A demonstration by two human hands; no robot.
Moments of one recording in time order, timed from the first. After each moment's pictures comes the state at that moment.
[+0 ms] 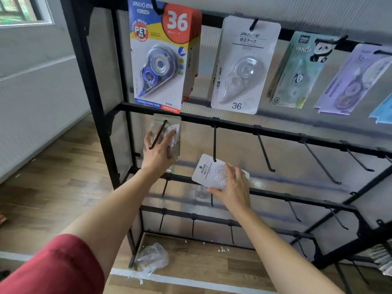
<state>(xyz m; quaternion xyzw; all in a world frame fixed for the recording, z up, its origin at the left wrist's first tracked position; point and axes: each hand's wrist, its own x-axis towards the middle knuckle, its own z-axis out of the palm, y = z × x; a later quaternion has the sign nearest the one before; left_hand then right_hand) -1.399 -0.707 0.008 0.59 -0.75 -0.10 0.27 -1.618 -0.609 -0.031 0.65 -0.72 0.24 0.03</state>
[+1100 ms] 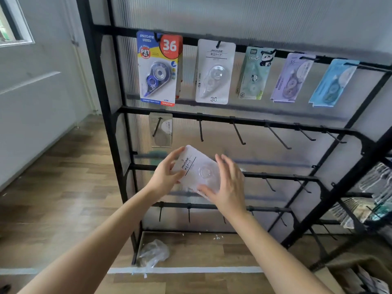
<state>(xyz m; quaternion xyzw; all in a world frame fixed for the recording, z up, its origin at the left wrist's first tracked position) -1.388 -0.525 0.055 0.38 -0.68 -0.48 0.40 -1.557 -0.455 0.034 0.65 -0.64 0.39 0.12</state>
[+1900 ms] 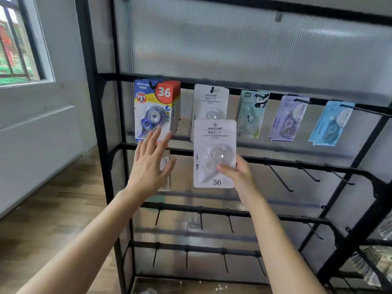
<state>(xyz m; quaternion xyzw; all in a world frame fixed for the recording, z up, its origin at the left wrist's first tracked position) -1.390 -0.580 0.140 0.44 -0.80 0.02 0.41 -1.614 -0.528 0.140 0.53 -0.46 0.61 -0.37</state>
